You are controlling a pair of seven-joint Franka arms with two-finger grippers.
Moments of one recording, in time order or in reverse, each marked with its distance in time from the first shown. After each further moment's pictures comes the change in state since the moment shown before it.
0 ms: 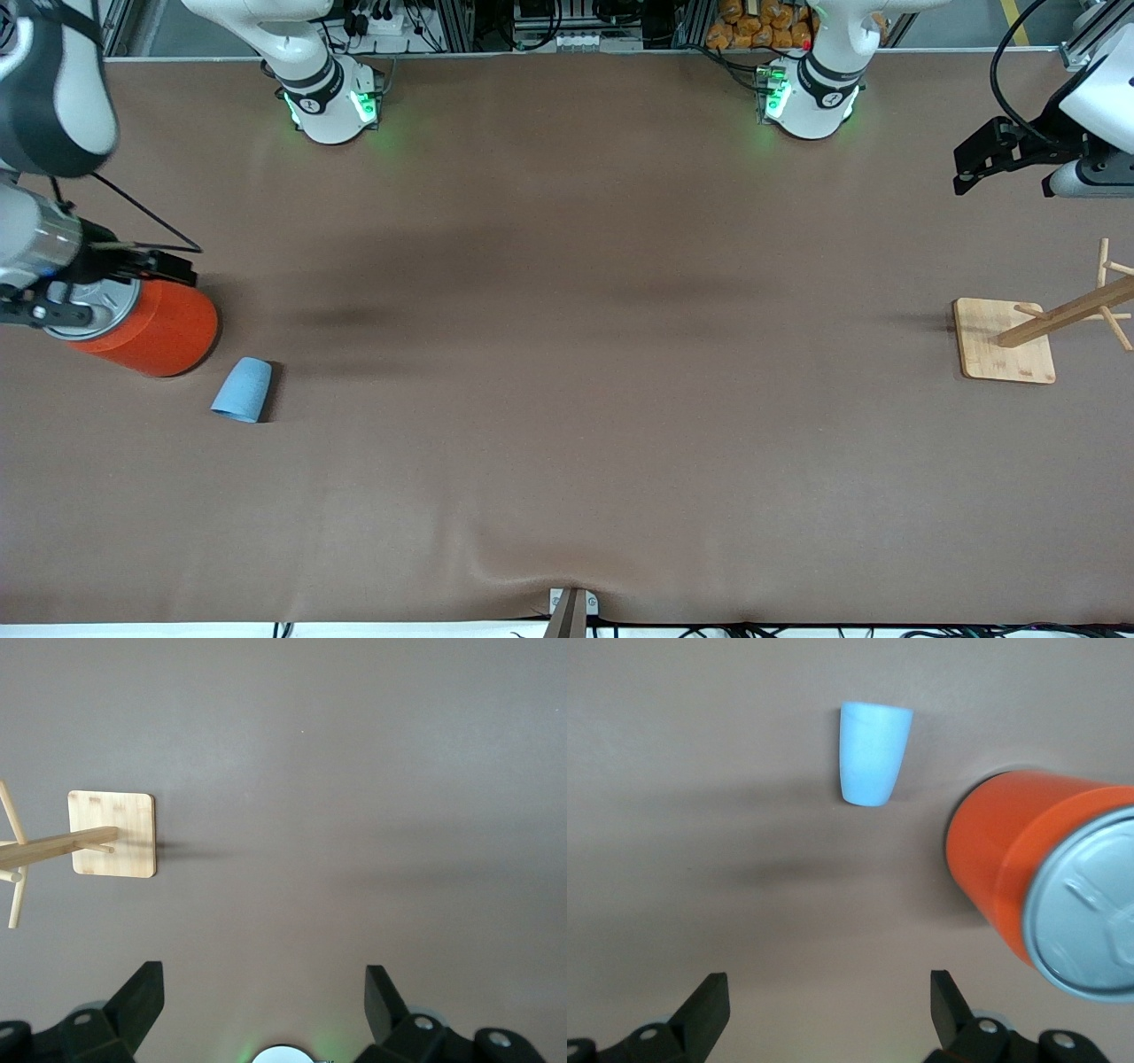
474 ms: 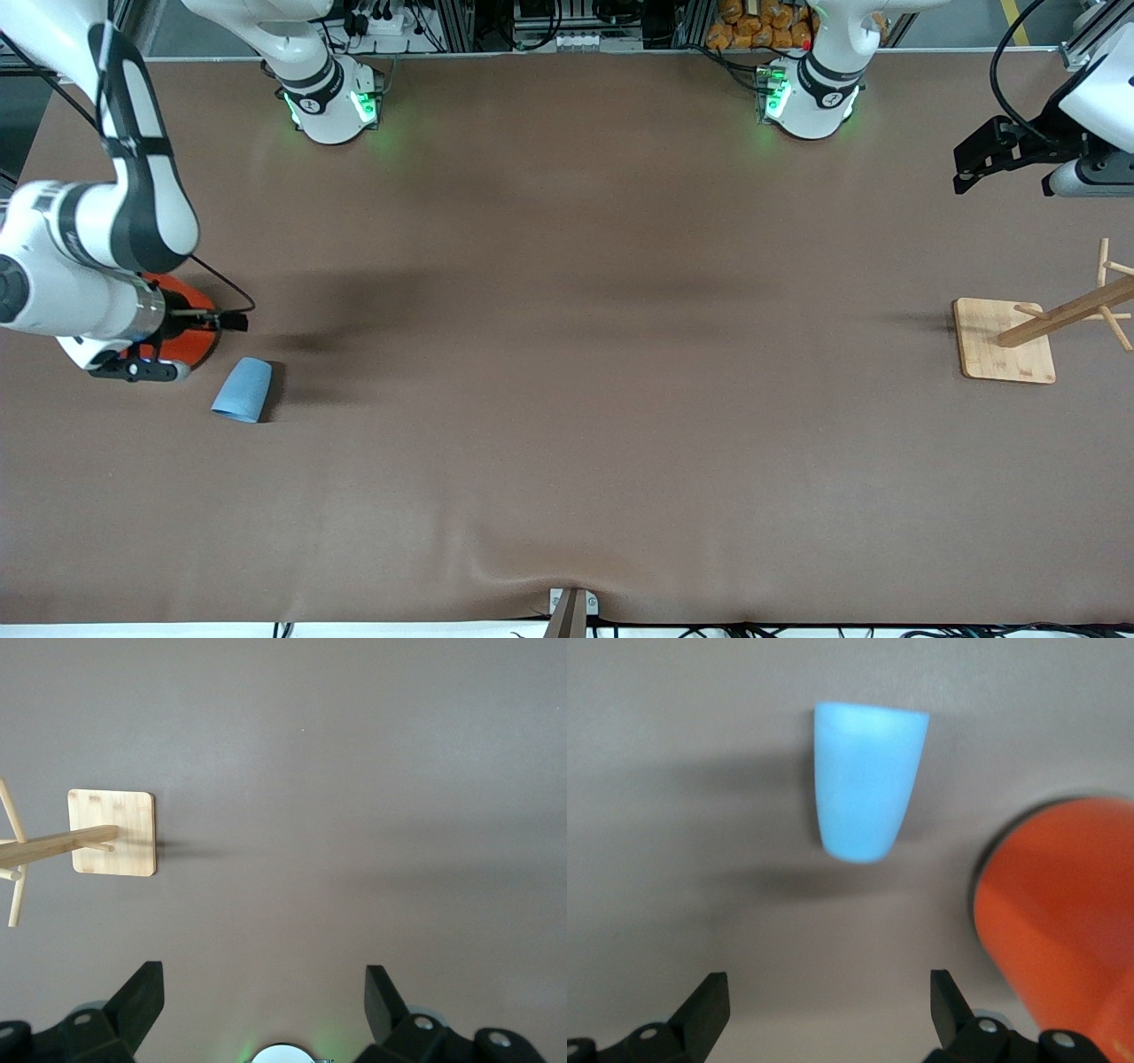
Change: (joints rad) left arm 0.000 -0.001 0.000 -0.003 0.000 -0.001 0.000; right arm -0.010 0.202 -0.007 -0.092 0.000 0.301 0.000
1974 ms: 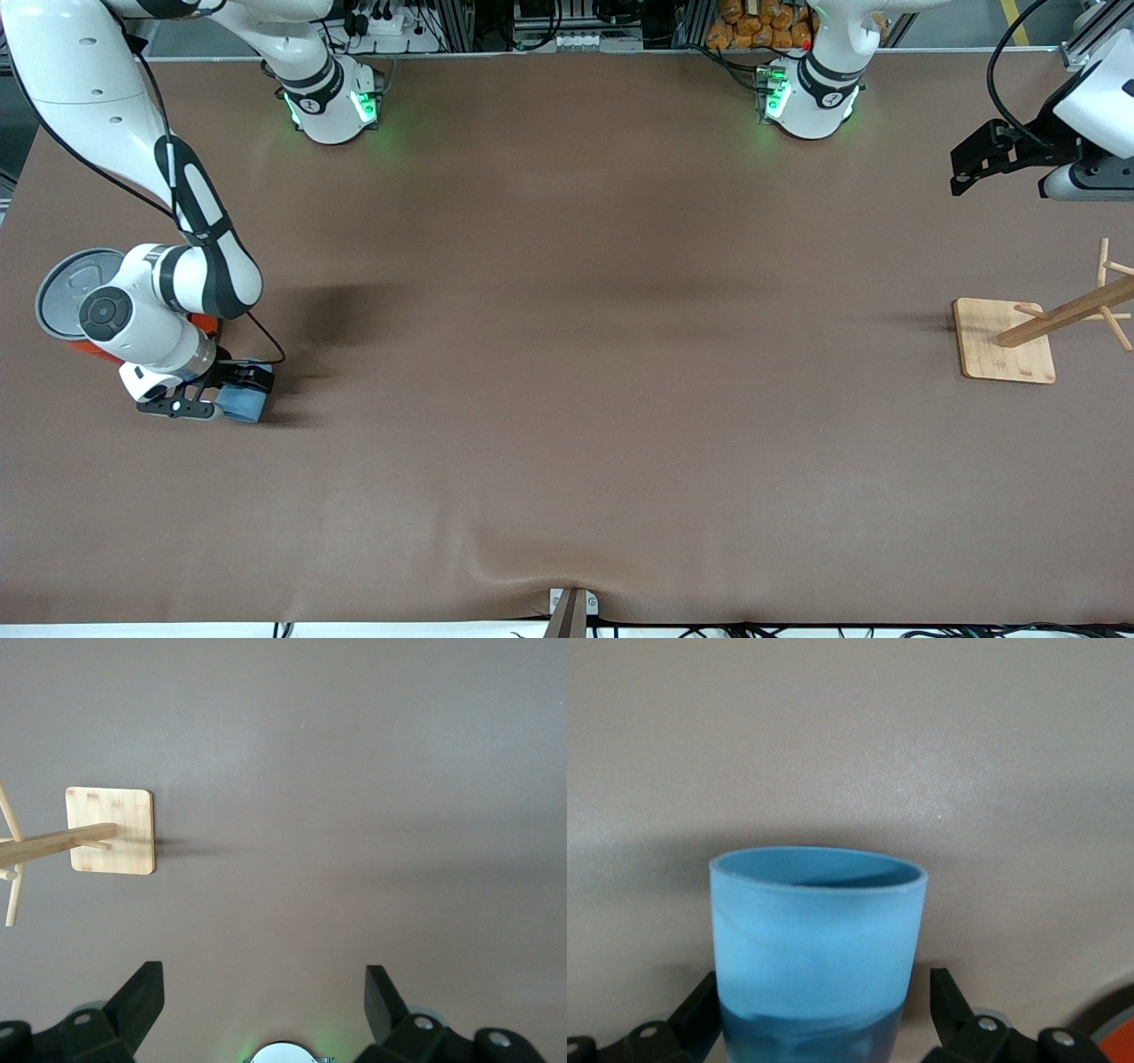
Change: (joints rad) left arm -0.001 0.003 -0.001 -0.006 0.000 0.000 0.001; right arm -0.027 0.250 -0.006 -0.057 0.000 0.556 -0.001
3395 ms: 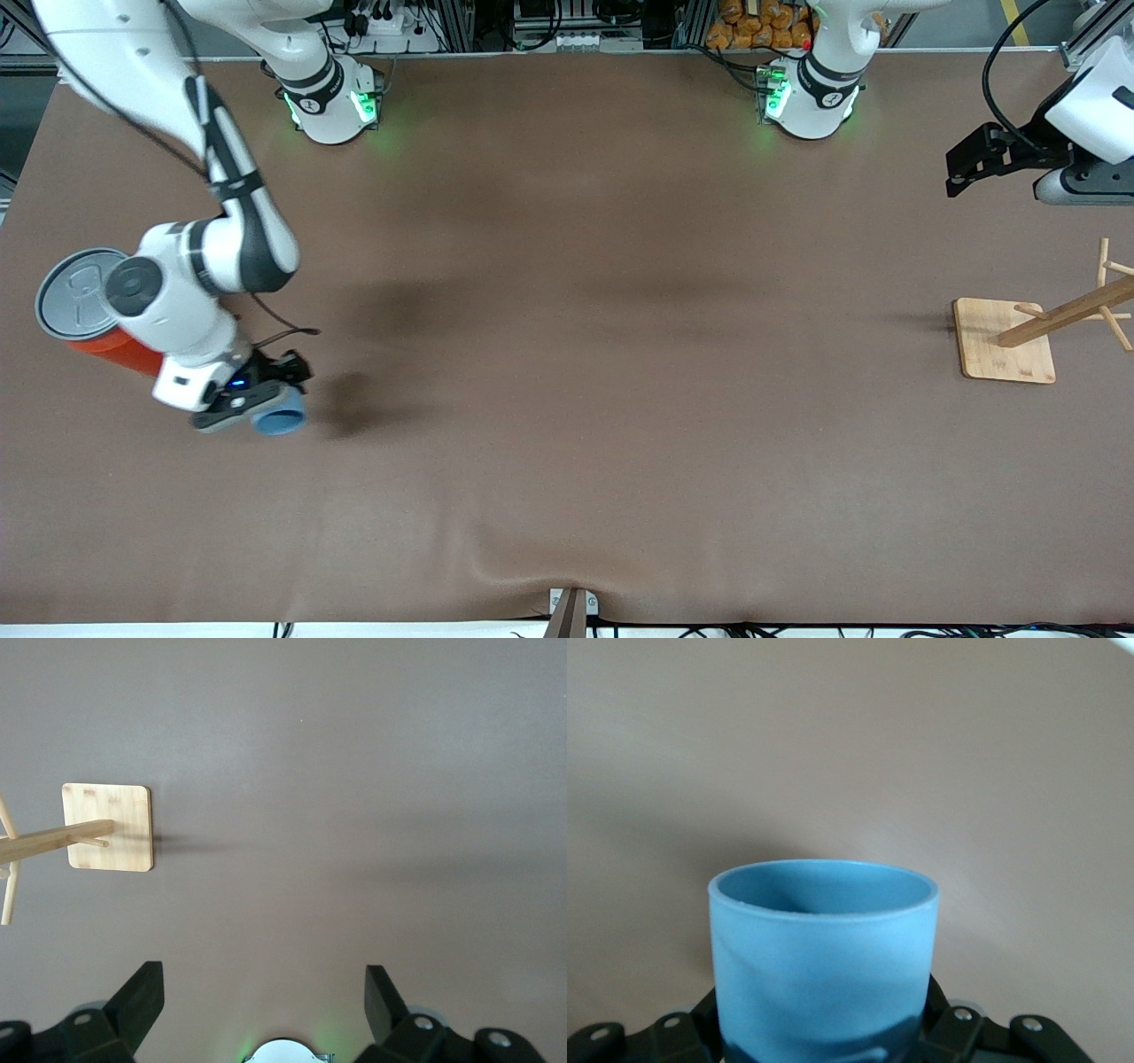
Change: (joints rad) left arm -0.001 0.002 -0.002 -0.015 0.000 0.000 0.000; right arm 0.252 -0.163 0.033 0.058 -0.002 -0.089 -0.395
